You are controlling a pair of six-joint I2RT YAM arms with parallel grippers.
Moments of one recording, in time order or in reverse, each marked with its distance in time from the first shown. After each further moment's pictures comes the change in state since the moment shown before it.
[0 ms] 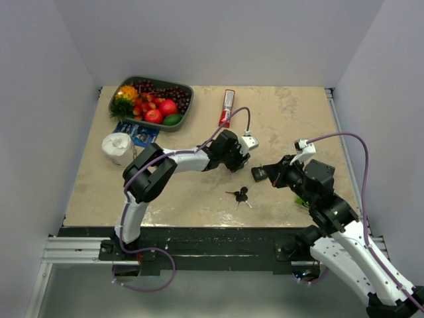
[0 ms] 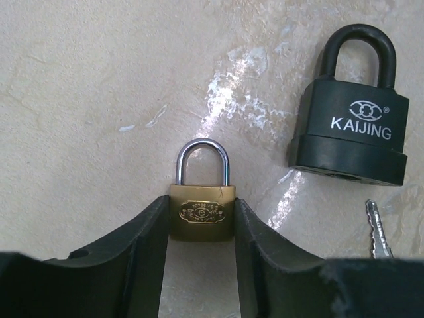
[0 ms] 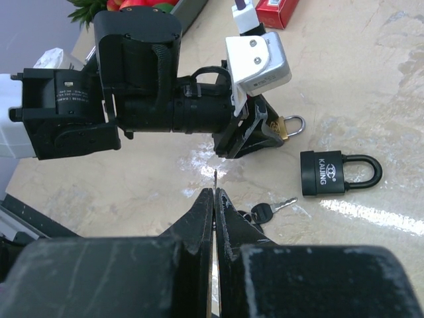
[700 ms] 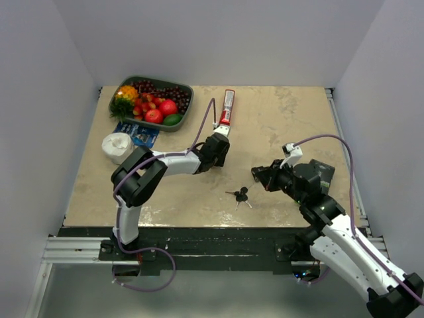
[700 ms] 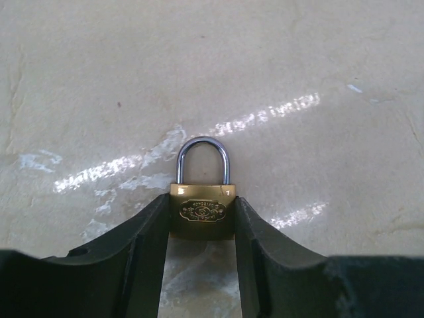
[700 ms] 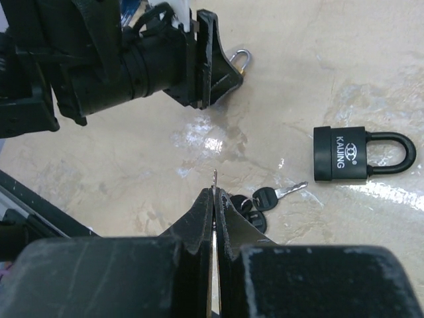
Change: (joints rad) left arm 0.021 -0.111 -0.144 -0.026 -0.500 -0.483; right arm 0.000 0.068 -0.118 0.114 -0.064 0.013
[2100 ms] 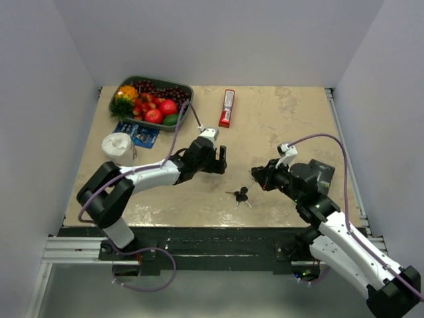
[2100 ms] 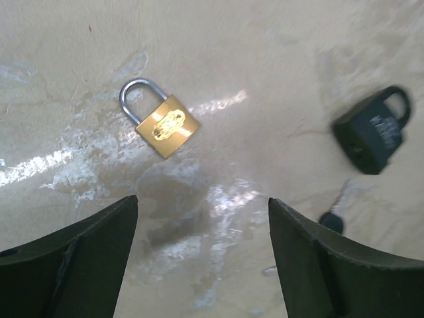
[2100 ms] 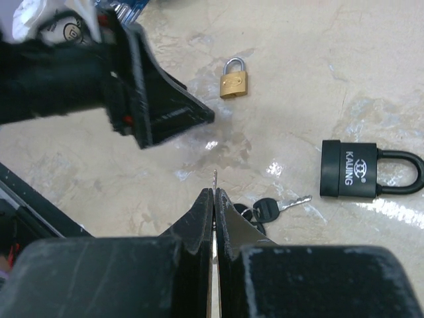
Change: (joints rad) left arm 0.003 -0.294 -0.249 0.003 0.167 -0.155; right arm 0.001 0.041 -0.058 0.116 -0.049 -0.046
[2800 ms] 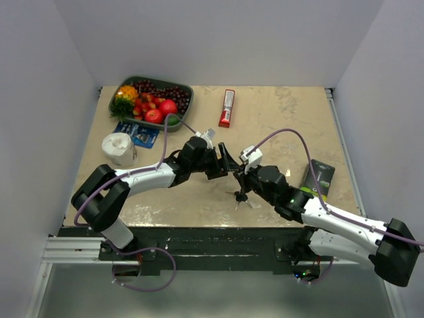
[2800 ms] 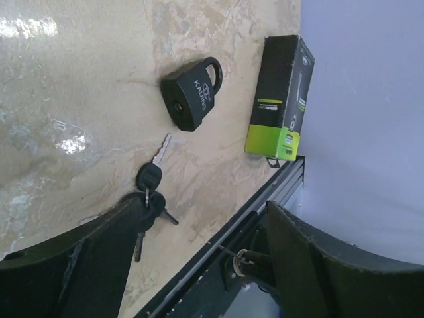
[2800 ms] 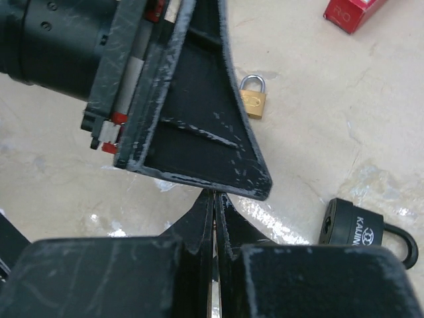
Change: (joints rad) left arm 0.017 -0.092 -0.069 0.152 0.417 -0.576; right arm 0.338 0.300 0.056 0.228 0.297 -0.291
